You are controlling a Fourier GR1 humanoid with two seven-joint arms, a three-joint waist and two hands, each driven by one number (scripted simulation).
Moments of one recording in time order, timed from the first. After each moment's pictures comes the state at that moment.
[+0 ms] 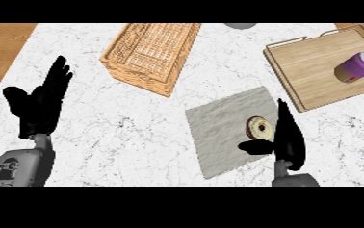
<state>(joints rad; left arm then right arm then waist) -0.20 0.26 0.09 -1.47 0.03 0.11 0.16 -0.04 -0.04 0.13 -1.49 0.85 -0.25 0.71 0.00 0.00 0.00</state>
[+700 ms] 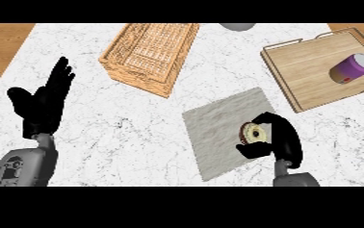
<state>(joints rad) -0.20 0.24 0.11 -1.44 0.02 0.10 0.14 -0.05 -0.07 0.13 -1.43 0.78 -0.17 0.58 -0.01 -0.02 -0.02</state>
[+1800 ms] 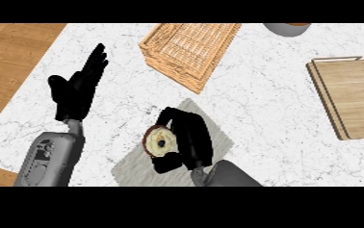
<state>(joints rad) -0.32 0.18 -0.01 -1.42 -0.01 0.06 0.15 -0.43 0.00 0.79 -1.38 0.55 -0.50 0.61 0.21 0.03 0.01</state>
